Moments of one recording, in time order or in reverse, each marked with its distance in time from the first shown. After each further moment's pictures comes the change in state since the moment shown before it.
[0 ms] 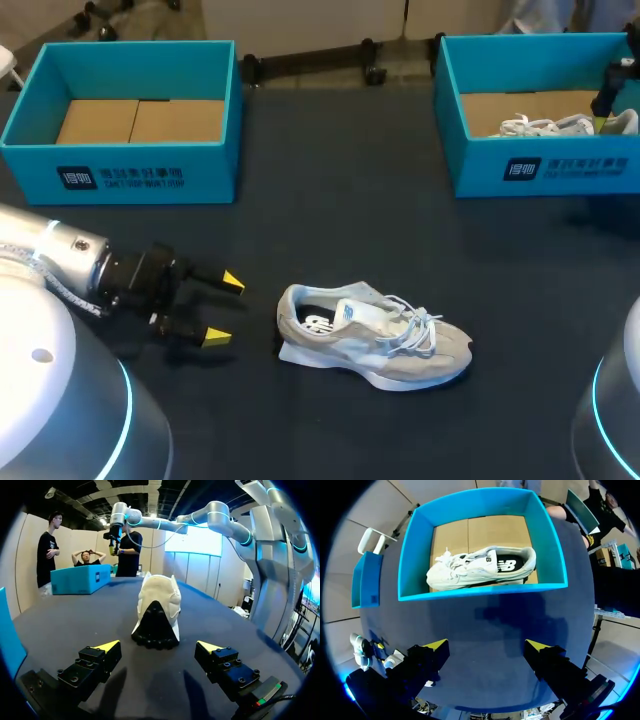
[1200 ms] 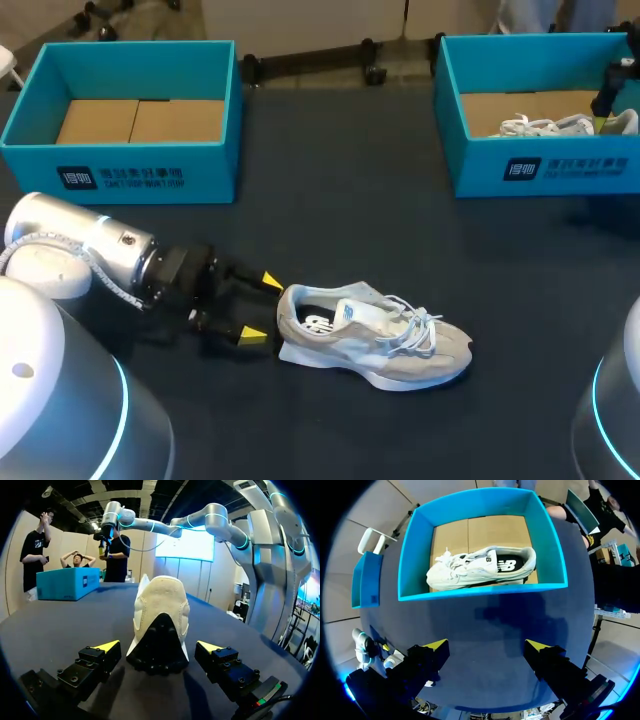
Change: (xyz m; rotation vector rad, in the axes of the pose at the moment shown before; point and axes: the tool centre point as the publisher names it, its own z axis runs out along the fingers) left arm -0.007 -0.014 0.053 0.058 0.097 0.000; right arm 0.000 0.000 0.000 0.000 0.000 0.000
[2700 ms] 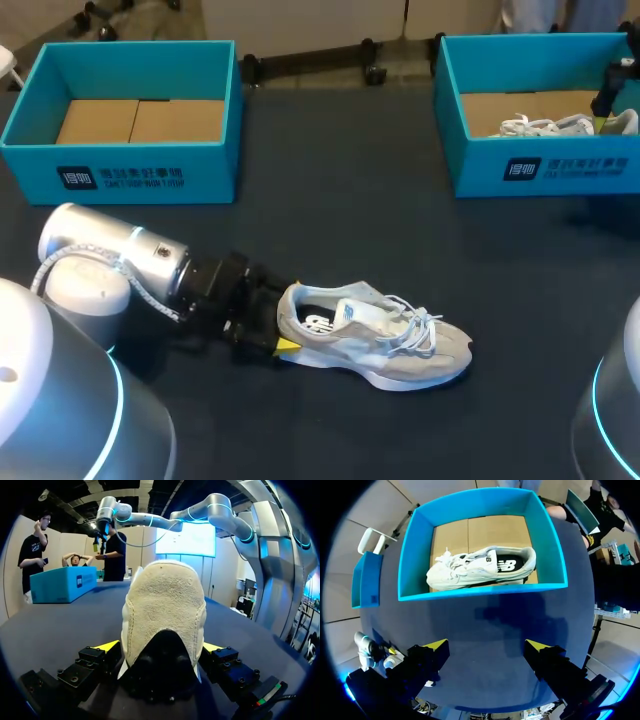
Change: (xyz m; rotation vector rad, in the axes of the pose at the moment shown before) left arm -0.002 -0.002 0.050 -0.019 -0.018 0.032; right arm 0.000 0.000 0.000 0.000 0.000 0.000
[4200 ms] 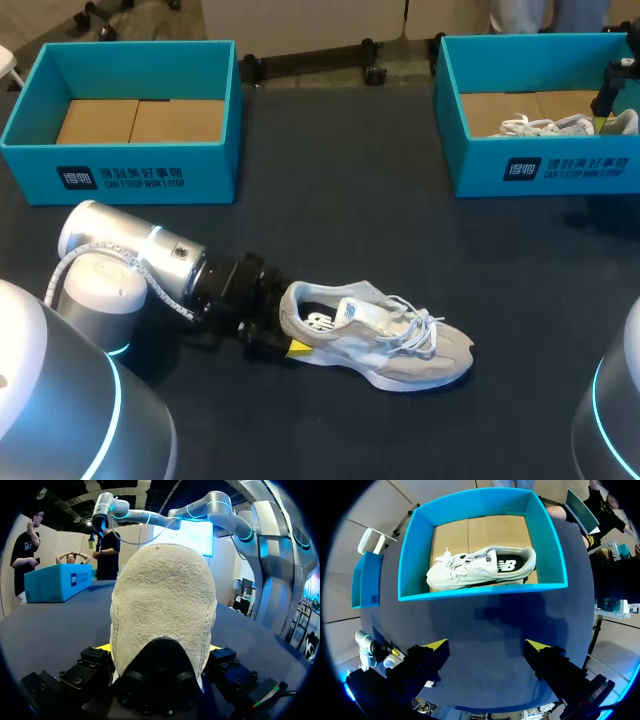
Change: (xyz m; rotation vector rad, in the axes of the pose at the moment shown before) left arm -0.003 0.002 0.019 -0.002 0.033 -0.005; right arm 0.000 0.000 0.000 0.000 0.000 0.000
